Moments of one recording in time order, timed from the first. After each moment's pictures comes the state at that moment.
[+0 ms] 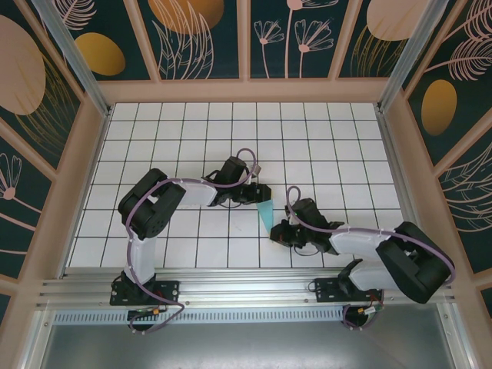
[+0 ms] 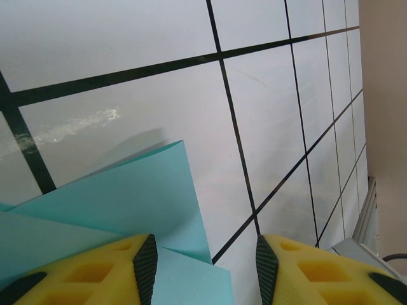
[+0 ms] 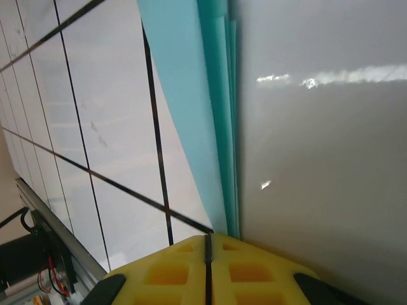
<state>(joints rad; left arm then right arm) -0.69 2.01 1.04 0.21 0.56 -0.76 0.72 1.26 0.28 0.12 -0.44 0.97</state>
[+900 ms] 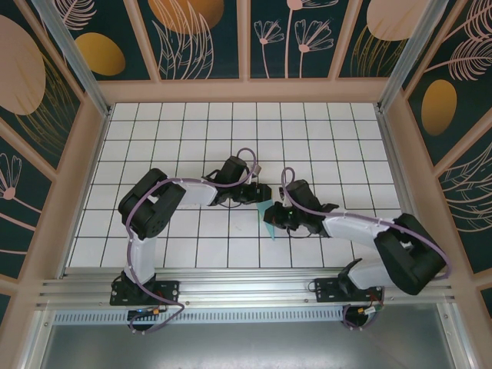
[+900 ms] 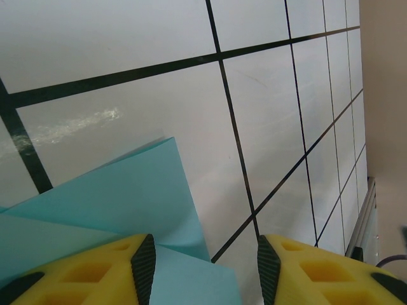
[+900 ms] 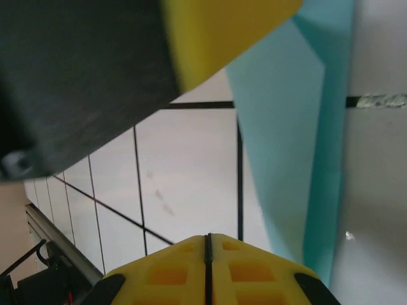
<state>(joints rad) -0.69 2.01 1.05 0.20 0.56 -0.77 0.67 1.38 0.50 0.02 -0.40 0.92</state>
